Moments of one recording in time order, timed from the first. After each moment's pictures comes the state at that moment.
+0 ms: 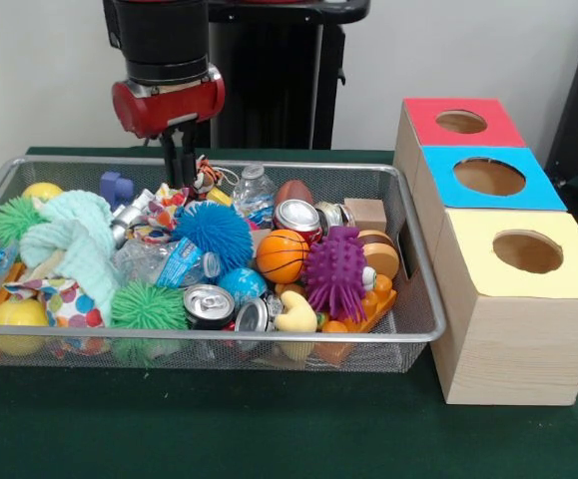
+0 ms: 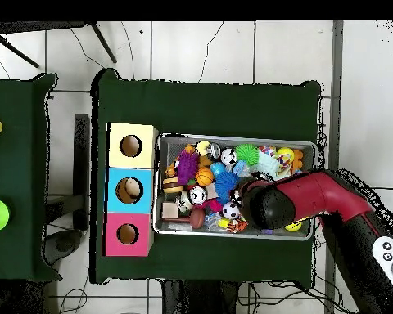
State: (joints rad) arm -1.02 -0.69 0.90 1.83 -0.88 0.78 1.38
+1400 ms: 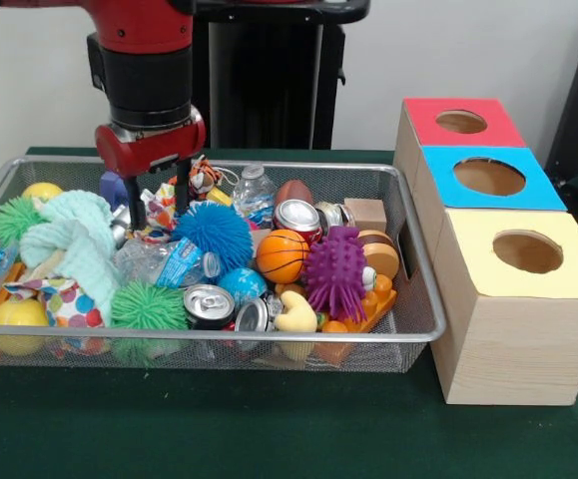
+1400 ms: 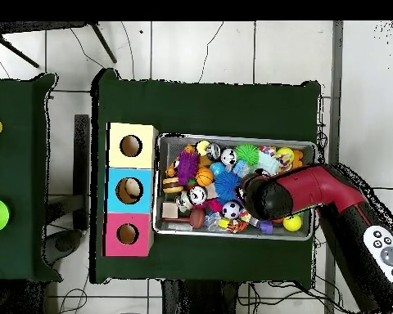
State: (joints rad) arm -1.00 -0.59 0.85 1.75 -1.00 0.82 1.32
